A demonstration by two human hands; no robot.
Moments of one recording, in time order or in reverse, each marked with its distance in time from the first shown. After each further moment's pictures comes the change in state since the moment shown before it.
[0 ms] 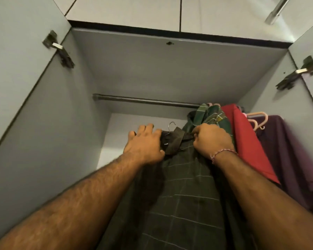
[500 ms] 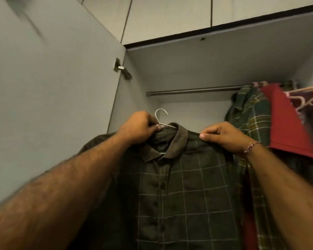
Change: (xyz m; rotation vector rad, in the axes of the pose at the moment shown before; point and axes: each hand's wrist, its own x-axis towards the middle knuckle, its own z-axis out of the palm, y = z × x) left_hand -0.123 -0.061 -0.163 -0.136 -0.046 -0.173; right_hand -0.070 -0.035 -0.045 1.090 -0.517 -0.331
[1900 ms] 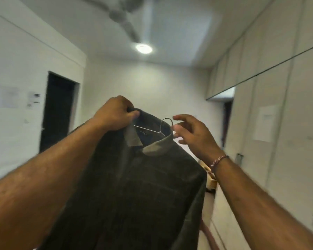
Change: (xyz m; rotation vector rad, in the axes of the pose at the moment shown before) left_hand -0.547 -0.036 -0.719 1.135 0.163 -0.911; right_hand -0.129 -0.768 0.446 1.192 -0.409 -0.622
